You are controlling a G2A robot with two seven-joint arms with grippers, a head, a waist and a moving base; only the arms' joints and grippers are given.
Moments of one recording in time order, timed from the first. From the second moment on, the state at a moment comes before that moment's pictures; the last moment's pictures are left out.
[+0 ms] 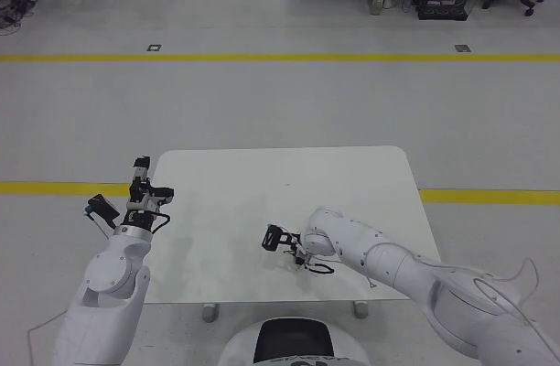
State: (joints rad) left arm 1.73 -1.15 -1.60 -1.80 -0.42 0.00 0.00; right arm -0.75 -1.38 0.17 -0.97 -0.82 -0.34 0.90
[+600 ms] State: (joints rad) left arm 1.73 -1.15 -1.60 -1.80 -0.42 0.00 0.00; right arm -0.75 -1.41 0.17 -0.91 -0.82 -0.34 0.89
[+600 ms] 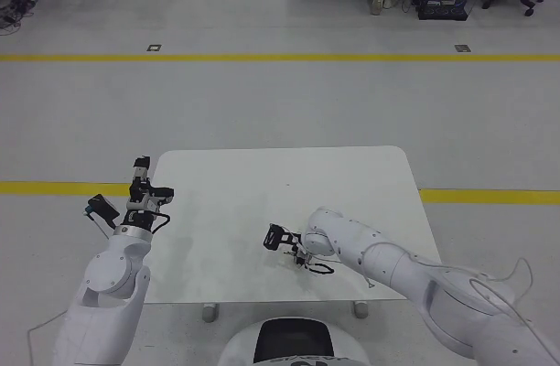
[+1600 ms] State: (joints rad) left arm 1.73 -1.15 -1.60 -1.80 -0.42 0.00 0.00; right arm -0.75 -1.40 0.17 -0.94 -0.84 -0.34 0.88
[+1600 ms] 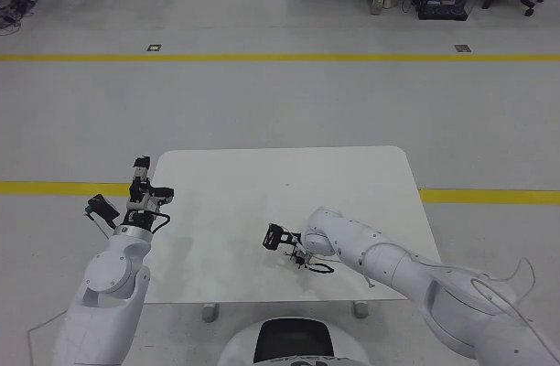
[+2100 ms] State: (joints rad) left arm 1.73 -1.15 -1.60 -1.80 -0.42 0.00 0.00; right arm -0.75 -1.41 0.17 -0.91 -0.84 -0.34 0.89
